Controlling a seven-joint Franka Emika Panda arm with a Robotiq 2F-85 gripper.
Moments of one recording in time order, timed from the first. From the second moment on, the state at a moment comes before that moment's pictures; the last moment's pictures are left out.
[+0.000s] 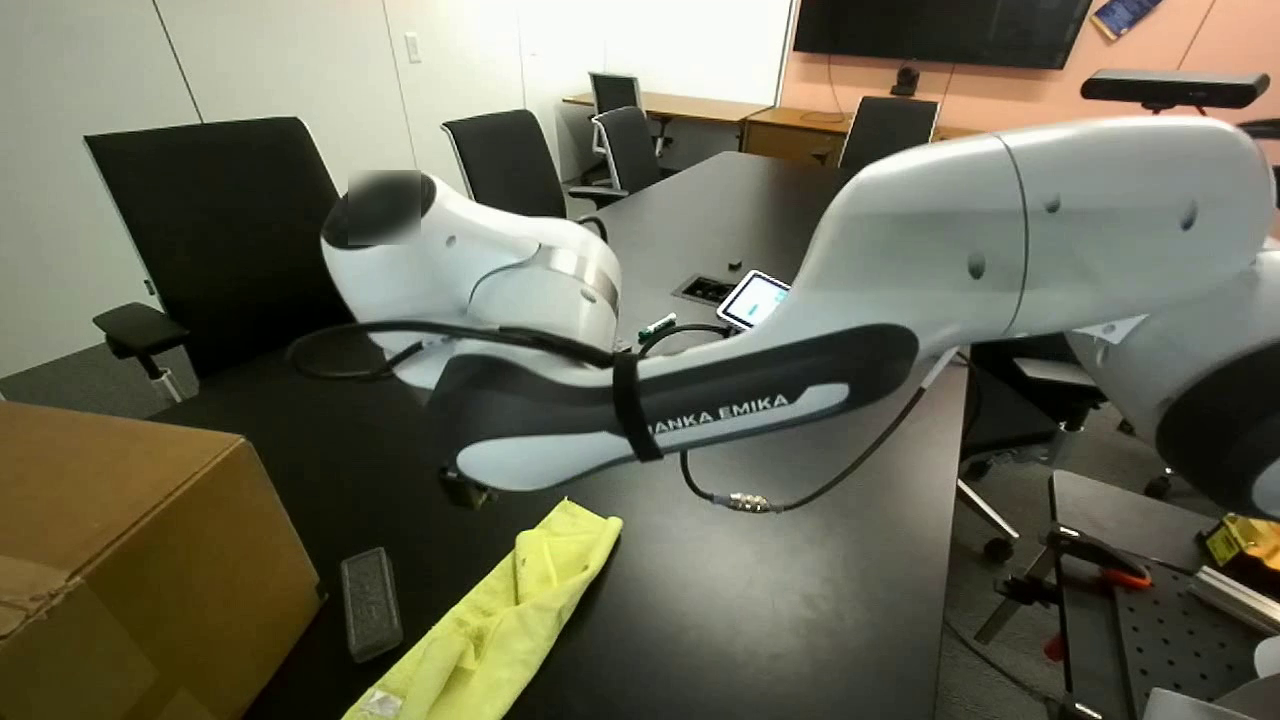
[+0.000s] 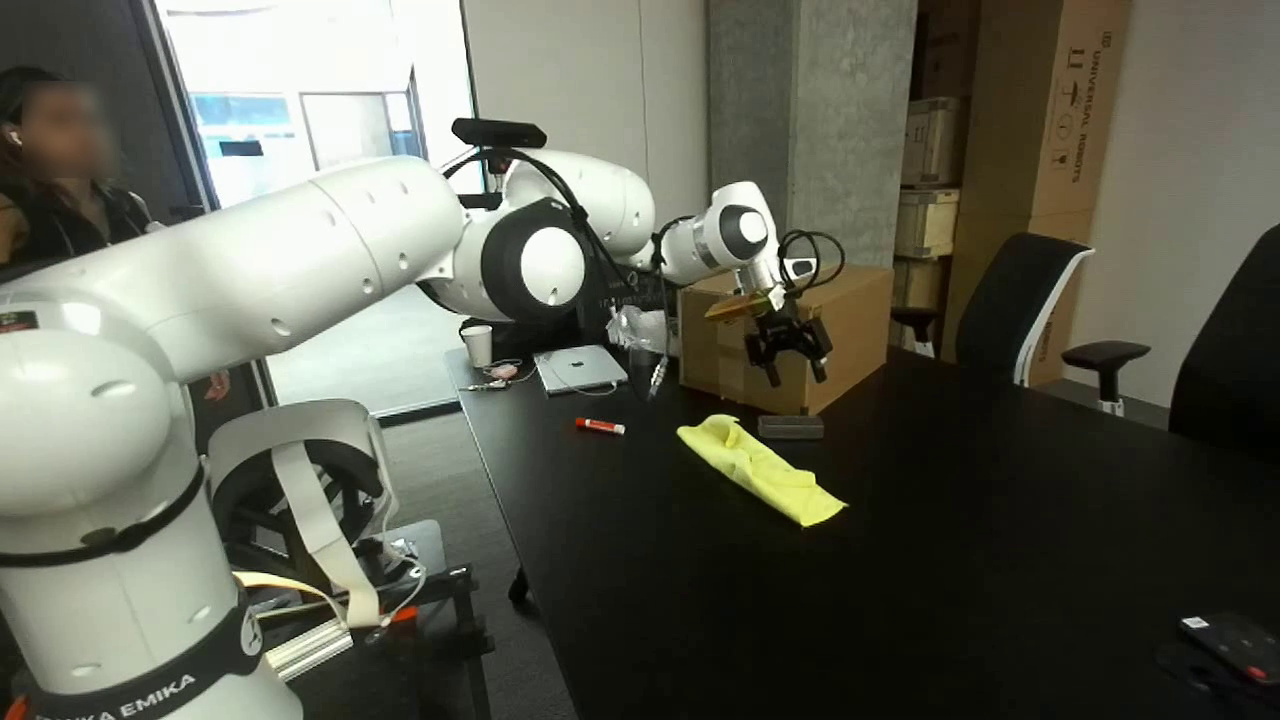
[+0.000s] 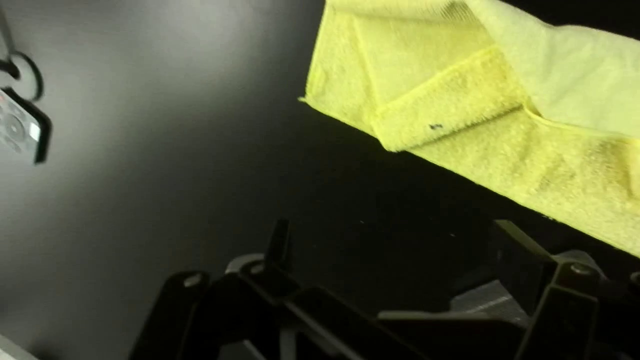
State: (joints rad) arm 0.43 1.25 -0.08 -0.57 -0.33 1.85 0.17
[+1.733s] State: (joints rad) arm 0.27 0.56 -0.01 -1.45 -0.15 1.82 0.36
